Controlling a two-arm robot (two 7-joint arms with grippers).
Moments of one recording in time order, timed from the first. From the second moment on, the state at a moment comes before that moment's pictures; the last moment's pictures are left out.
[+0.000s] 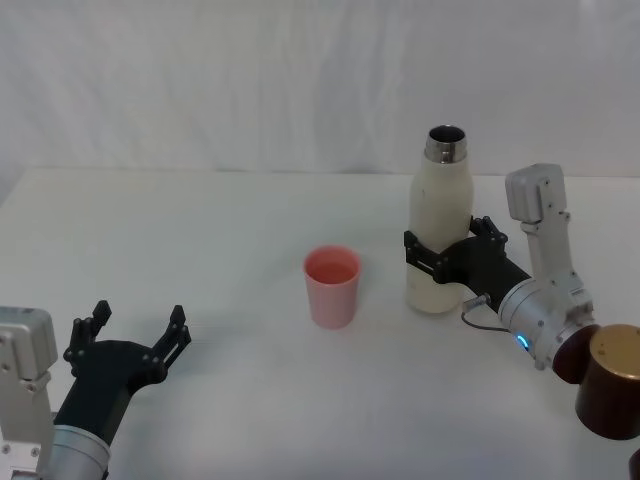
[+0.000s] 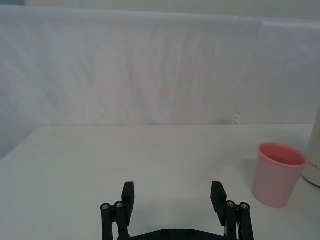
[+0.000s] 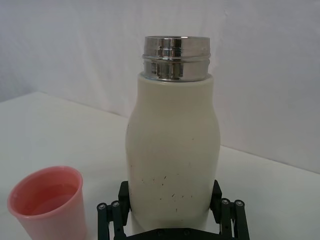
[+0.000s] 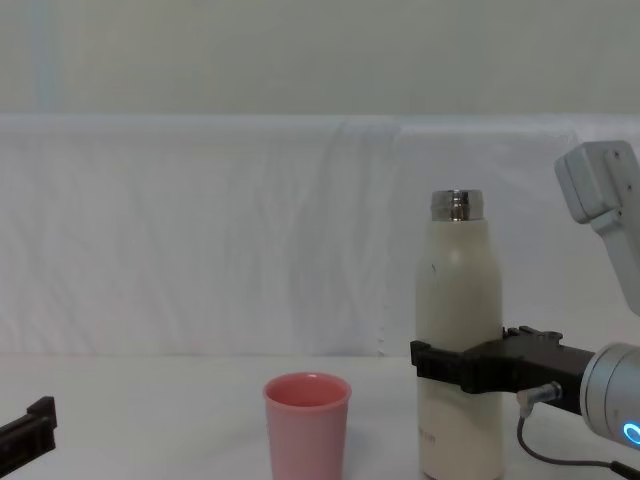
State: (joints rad) left arm 0.27 0.24 0.04 -1.85 -0.25 -0.02 -0.02; right arm 0.34 0.13 -0.29 -1.34 0.14 0.10 0.25
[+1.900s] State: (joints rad) left arm 0.27 0.24 0.04 -1.85 -0.25 -0.02 -0.02; right arm 0.32 0.15 -0.29 -1.34 0.17 0.09 0.25
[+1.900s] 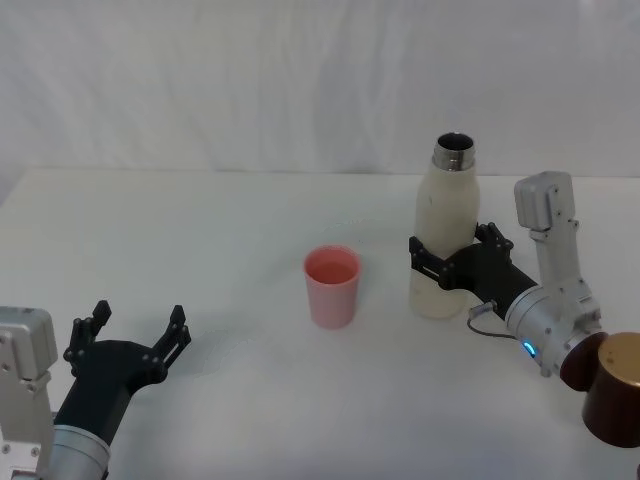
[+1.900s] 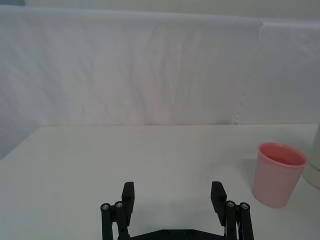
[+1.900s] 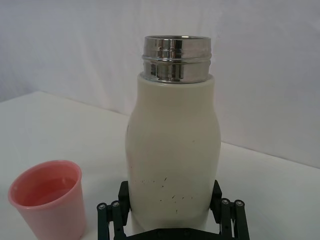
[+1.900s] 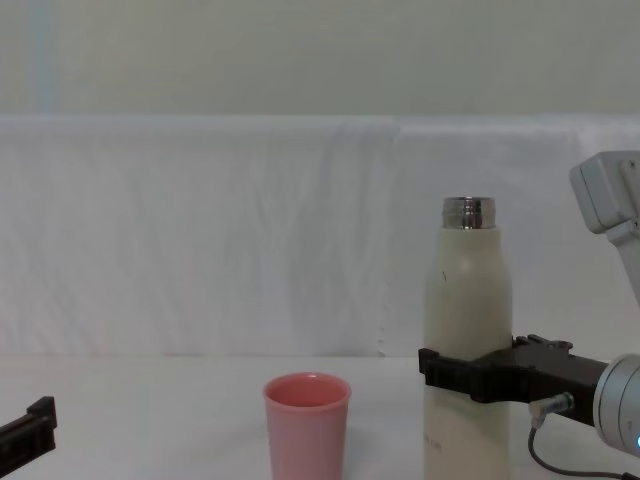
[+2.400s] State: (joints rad) left arm 0.27 0.24 0.04 -1.85 -0.25 -0.02 -0.02; right arm 0.32 0.14 -0.29 -1.34 0.16 0.09 0.25
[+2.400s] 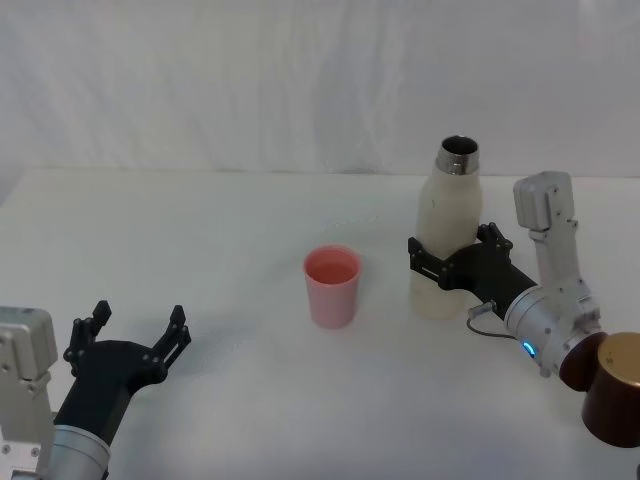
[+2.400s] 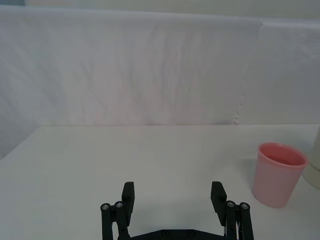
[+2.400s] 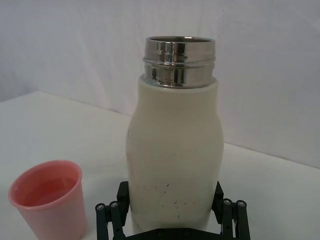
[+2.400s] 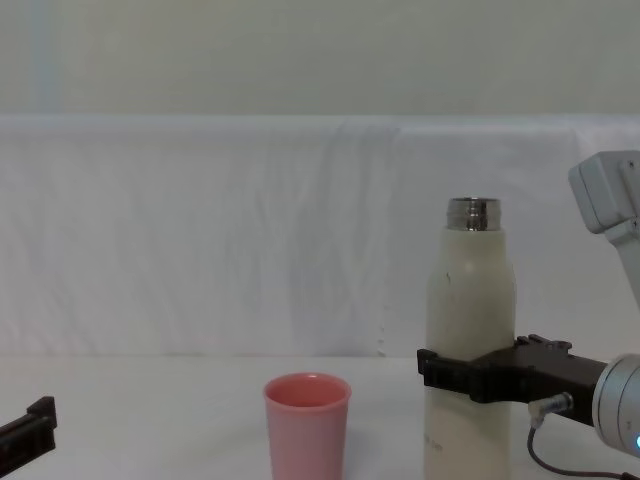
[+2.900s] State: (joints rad) left arm 0.27 0.24 0.04 -1.85 -0.25 -0.02 -0.02; right arm 0.32 0.14 -0.29 -1.34 0.16 0.09 0.25
